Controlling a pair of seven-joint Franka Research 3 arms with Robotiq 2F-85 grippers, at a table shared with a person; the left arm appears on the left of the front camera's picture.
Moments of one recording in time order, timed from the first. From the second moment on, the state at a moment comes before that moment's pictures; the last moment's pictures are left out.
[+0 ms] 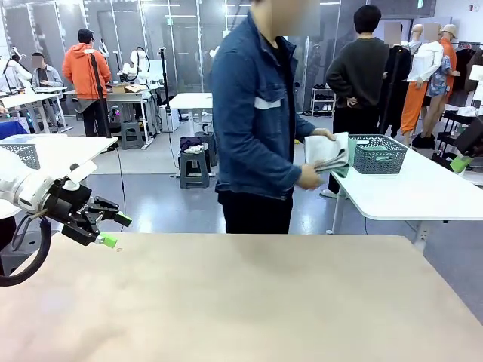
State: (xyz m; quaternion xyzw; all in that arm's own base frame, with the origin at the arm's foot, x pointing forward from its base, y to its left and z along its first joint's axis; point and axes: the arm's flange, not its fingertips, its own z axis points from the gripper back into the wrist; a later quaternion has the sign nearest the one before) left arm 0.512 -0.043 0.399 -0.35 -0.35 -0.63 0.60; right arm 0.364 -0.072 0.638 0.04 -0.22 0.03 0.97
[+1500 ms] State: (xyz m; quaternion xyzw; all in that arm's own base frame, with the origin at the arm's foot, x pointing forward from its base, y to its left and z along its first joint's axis) left arm 0.512 -0.043 0.399 -0.35 -0.35 -0.63 0.60; right arm 0.364 -0.072 0.638 0.04 -0.22 0.03 0.97
